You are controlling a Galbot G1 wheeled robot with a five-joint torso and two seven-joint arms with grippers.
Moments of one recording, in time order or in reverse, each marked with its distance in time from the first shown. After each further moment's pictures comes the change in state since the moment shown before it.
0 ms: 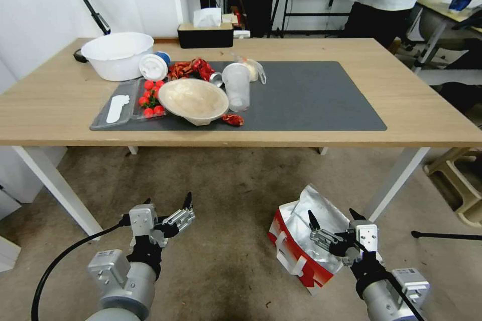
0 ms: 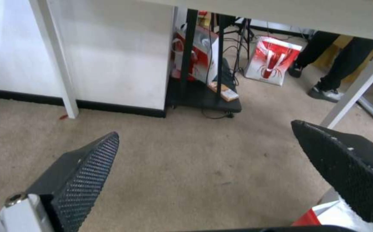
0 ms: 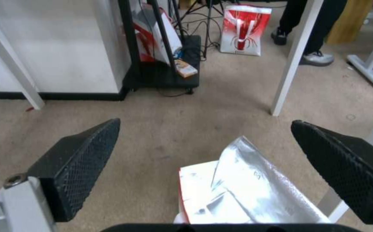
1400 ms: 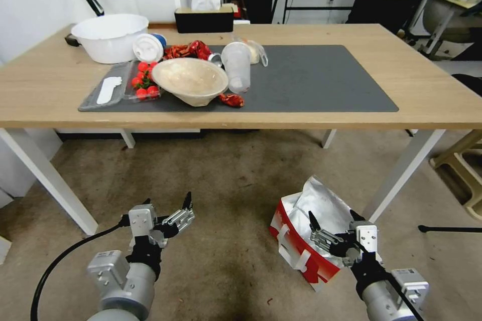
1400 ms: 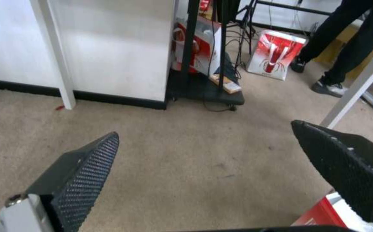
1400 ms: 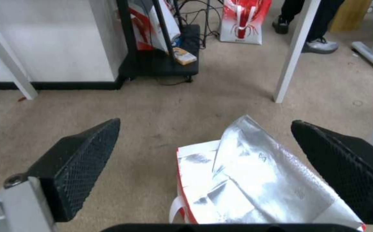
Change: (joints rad) left arm 0.000 -0.001 0.000 0.000 -0.001 -0.007 0.002; right arm 0.006 0.005 0.001 -0.014 0.003 0.000 0.001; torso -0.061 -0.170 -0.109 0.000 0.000
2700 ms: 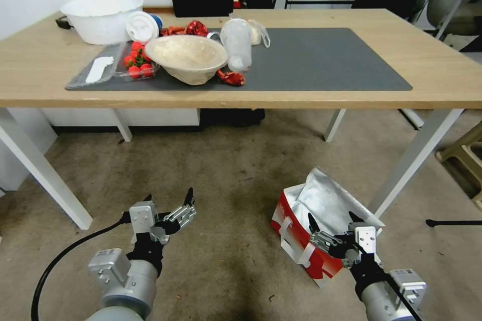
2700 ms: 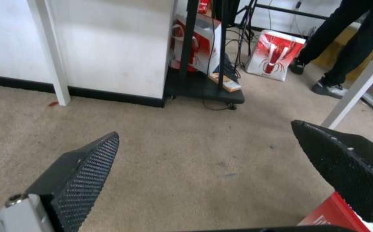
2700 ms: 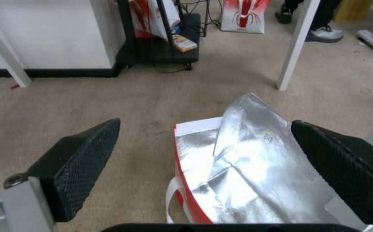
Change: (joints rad) left arm -0.014 -0.001 0.010 0.000 0.001 -0.019 0.000; right arm -0.004 -0.006 0.002 -0.001 0.003 -0.003 0.000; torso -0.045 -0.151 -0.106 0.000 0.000
